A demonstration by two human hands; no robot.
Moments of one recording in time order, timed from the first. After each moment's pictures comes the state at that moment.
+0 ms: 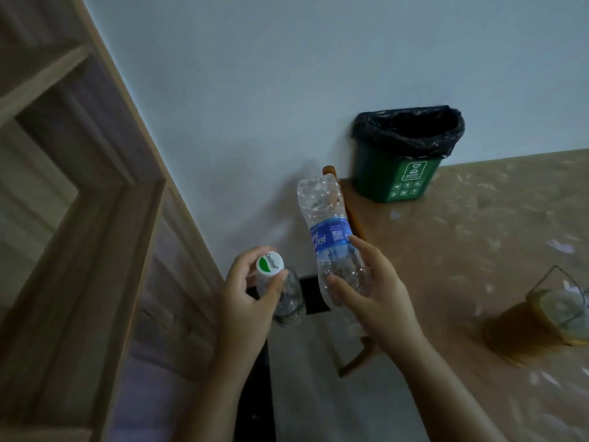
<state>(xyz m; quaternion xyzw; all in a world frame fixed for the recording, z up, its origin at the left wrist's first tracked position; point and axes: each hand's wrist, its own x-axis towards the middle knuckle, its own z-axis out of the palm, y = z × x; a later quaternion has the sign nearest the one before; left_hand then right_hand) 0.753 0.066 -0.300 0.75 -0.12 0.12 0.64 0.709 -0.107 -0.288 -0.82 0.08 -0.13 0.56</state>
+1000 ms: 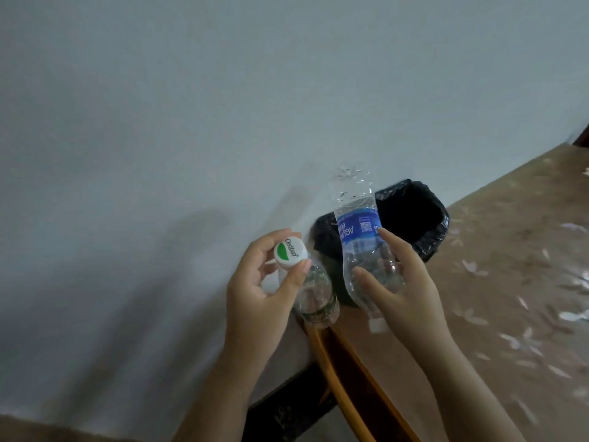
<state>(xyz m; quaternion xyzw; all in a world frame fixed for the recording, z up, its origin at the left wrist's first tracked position) 1.089 -0.084 -0.227 0.67 -0.30 0.00 0.68 0.992 -0.232 -0.248 -0.79 0.24 -0.32 0.46</state>
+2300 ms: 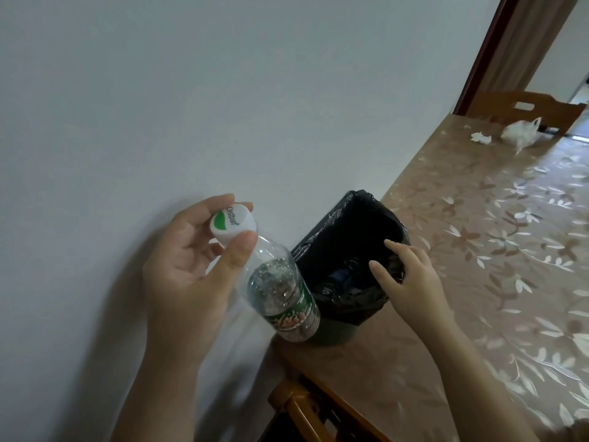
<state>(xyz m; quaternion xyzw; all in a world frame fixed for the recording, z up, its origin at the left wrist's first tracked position) 1.218 -0.173 -0.185 0.53 -0.42 -0.11 0.73 1.038 -0.341 -0.283 -0.78 0.47 -0.30 0.29</state>
